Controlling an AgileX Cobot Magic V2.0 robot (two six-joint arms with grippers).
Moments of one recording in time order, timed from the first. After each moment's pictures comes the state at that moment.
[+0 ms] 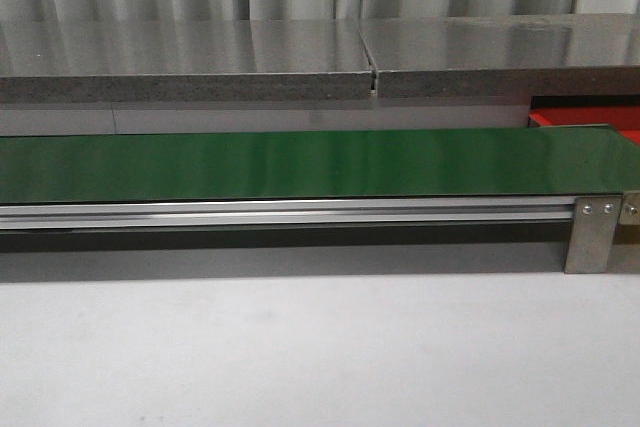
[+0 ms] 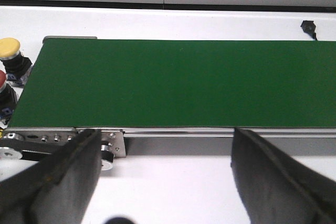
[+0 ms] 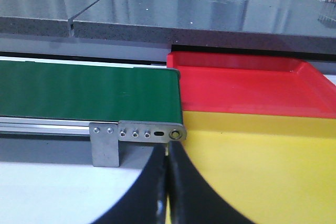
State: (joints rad) left arm -0.05 0.69 -0.52 -0.02 0.40 -0.01; right arm -0.05 -0.01 0.03 -0.05 0.14 0.04
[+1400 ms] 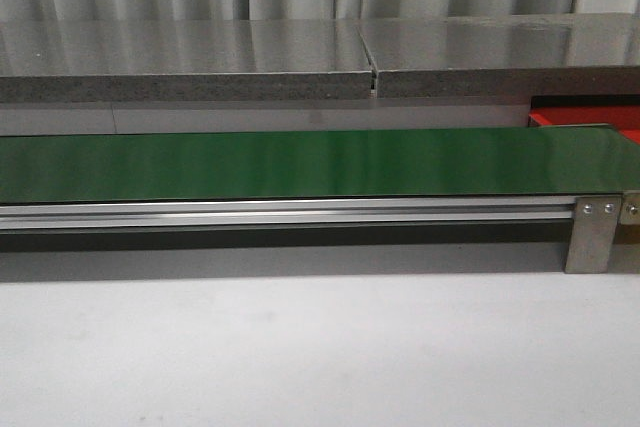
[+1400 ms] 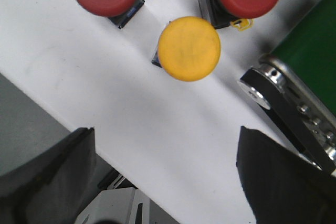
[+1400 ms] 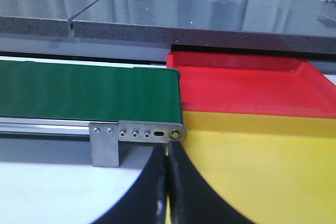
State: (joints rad) left arm 0.67 1.62 -1.16 -0.12 0.97 -0.01; right arm -0.05 -0.01 0.03 -0.05 0.14 0.04
